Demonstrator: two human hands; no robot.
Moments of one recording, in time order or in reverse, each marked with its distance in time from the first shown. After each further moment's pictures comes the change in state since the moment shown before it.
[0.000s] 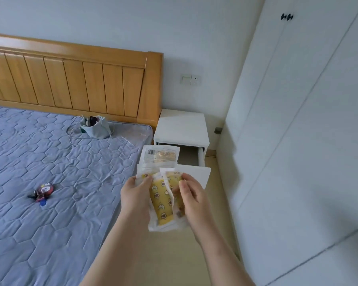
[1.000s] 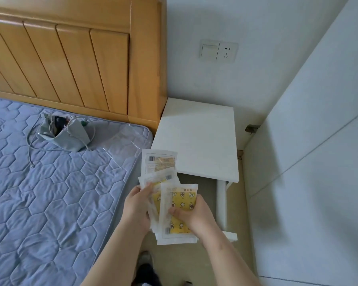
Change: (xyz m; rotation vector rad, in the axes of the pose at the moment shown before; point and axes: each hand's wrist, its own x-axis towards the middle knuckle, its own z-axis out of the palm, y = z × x) left_hand 0.449 0.031 0.246 -0.112 0.049 -0.373; right_hand 0.502 0.149 -0.023 -0.135 -0.252 0.643
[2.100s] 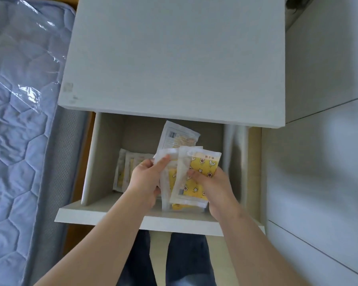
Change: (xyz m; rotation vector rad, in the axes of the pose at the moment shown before) left_hand 0.257 -0.169 0.061 0.428 0.055 -0.325; right_hand 0.240 0.194 -0.043 0.442 0.157 0.408
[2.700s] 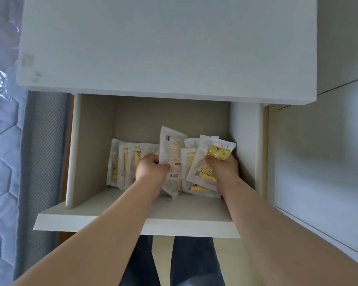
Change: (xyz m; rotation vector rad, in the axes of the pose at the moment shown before) left_hand 0.073 -0.038 0.004 0.556 0.130 0.042; right_hand 0.077 0.036 -0.009 0.029 0.277 0.074
